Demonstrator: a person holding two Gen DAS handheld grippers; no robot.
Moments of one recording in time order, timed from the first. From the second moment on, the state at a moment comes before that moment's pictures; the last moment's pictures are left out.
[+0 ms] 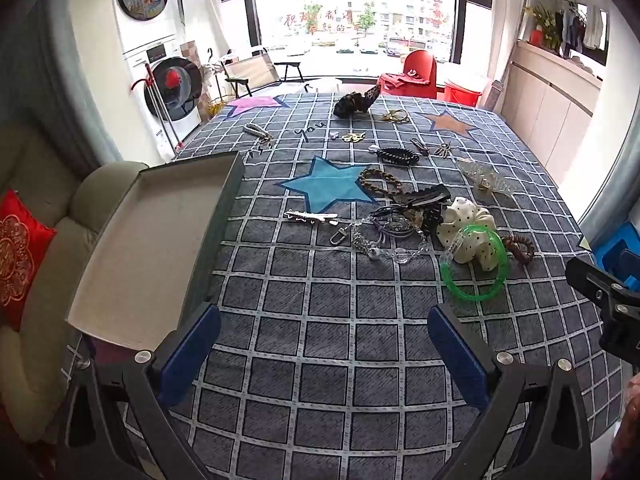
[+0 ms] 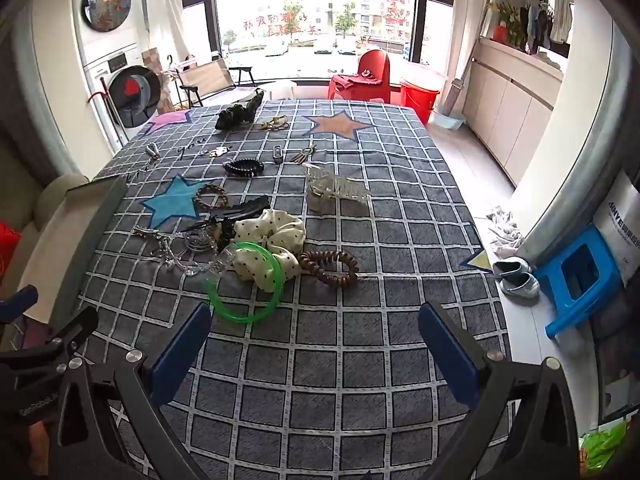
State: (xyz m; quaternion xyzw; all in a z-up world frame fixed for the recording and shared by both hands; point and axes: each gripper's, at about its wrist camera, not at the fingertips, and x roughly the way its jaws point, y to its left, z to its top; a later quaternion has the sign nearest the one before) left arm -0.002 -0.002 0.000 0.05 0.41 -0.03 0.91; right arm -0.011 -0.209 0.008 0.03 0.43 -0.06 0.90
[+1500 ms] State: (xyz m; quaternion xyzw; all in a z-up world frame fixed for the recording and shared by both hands) left arm 0.002 0.012 -0.001 0.03 0.43 -0.01 0.90; right arm -0.011 -0.205 0.013 0.02 0.43 -0.07 0.90
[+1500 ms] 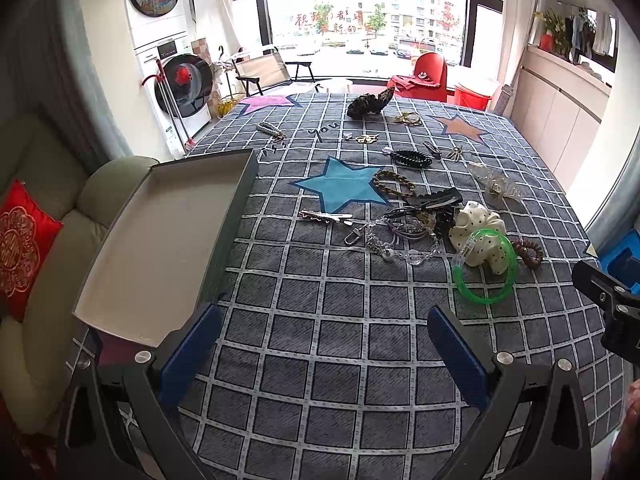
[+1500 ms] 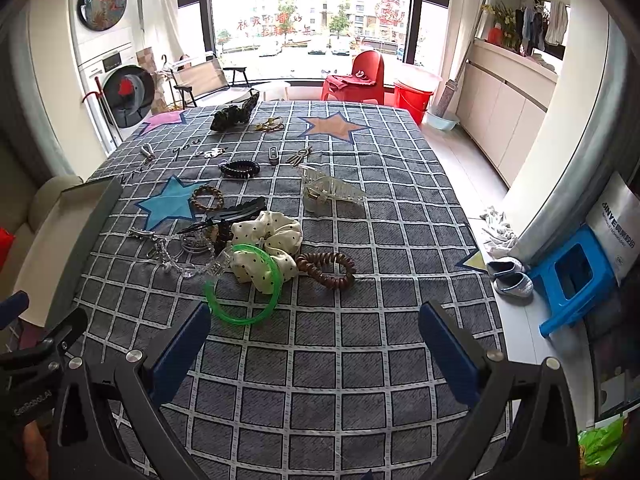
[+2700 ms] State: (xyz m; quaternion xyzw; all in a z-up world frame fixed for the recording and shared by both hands) left arm 0.001 0.011 -0.004 0.03 0.43 -0.01 0.90; right arm -0.010 -0.205 0.013 0.02 0.43 -0.07 0.90
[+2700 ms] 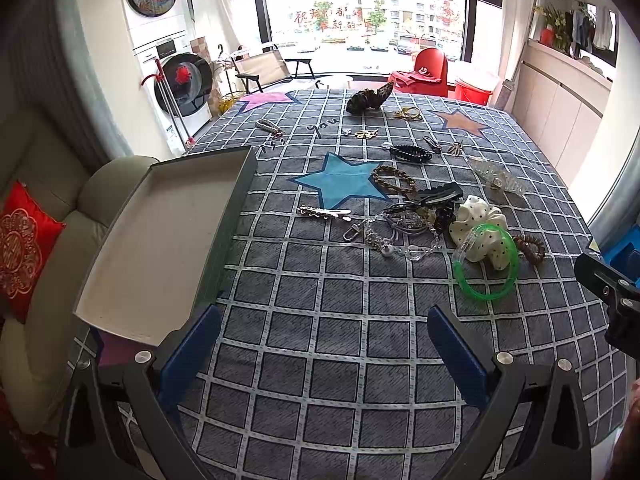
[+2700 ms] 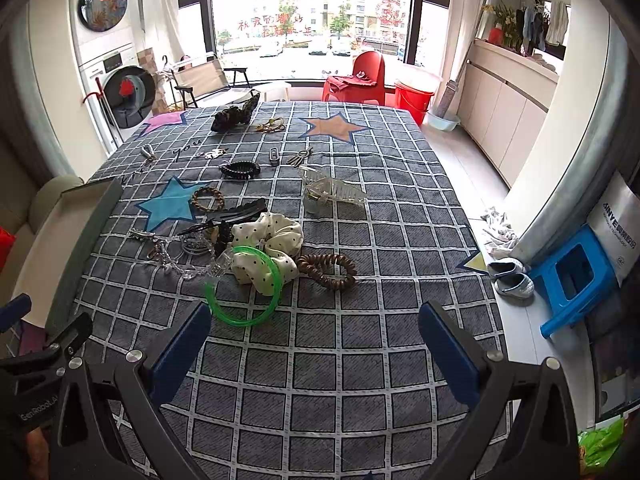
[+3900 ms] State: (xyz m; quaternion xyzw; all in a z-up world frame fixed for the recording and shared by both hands) left arm 0.008 0.003 -0.017 0.04 0.46 -0.01 0.89; right arm -0.007 -0.217 0.002 0.03 0.43 -0.08 0.90
